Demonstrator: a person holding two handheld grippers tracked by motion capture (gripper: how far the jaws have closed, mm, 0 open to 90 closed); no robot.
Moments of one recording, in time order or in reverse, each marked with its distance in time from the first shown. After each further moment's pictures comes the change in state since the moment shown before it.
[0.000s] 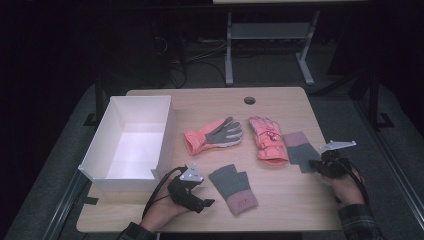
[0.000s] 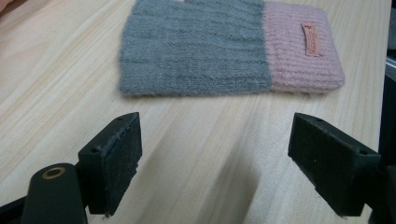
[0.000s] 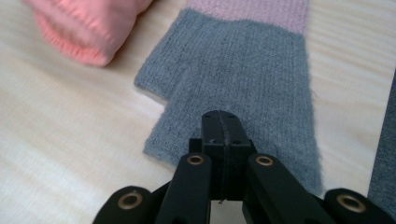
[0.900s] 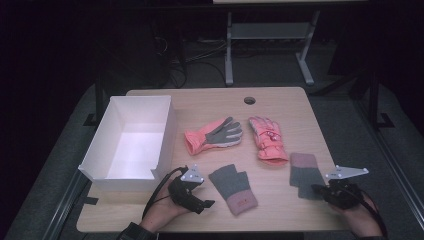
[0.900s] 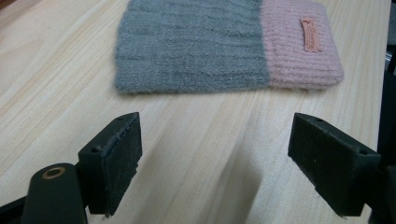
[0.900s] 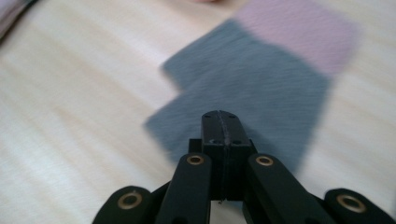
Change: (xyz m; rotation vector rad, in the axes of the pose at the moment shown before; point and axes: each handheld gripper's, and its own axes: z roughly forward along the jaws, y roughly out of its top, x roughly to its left) left arm 0.000 0.000 -0.001 0.033 -0.005 0.018; right arm 0.042 -0.048 -0.051 -0.006 0.084 -0.076
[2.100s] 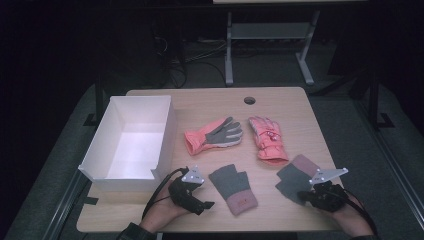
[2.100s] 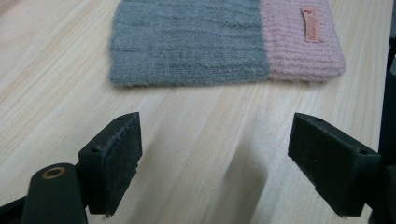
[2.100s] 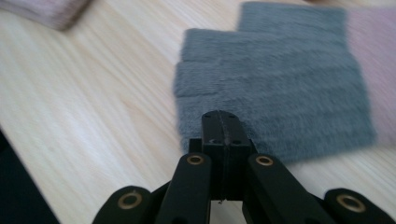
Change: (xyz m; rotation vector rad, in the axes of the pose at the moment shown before) left arm -0.001 -0.001 0.002 0.020 -0.002 0.004; right arm 0.029 0.011 0.019 0.080 0.160 -0.118
